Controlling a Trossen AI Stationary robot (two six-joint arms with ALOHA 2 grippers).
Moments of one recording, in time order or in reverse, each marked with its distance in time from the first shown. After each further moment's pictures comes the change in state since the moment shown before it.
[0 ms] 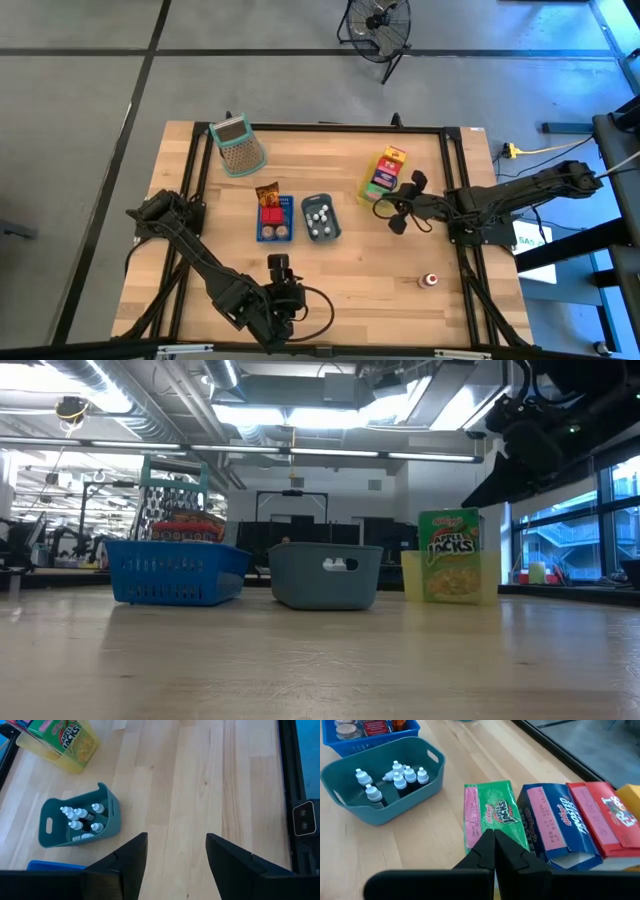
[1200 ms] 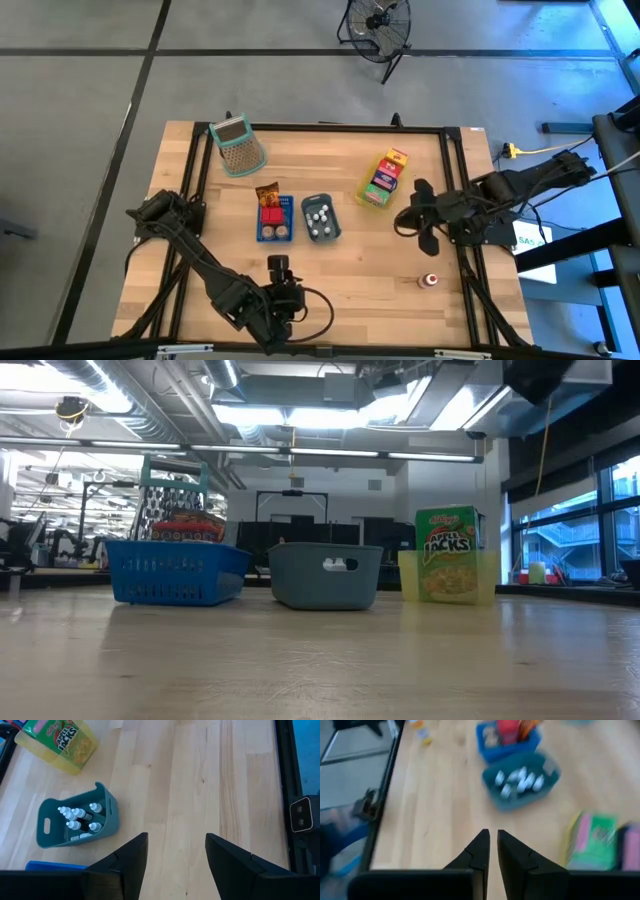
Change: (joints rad) left arm -0.007 0.000 0.000 0.000 0.012 0.010; right arm 0.199 -0.005 0.544 -0.554 -0.345 0.049
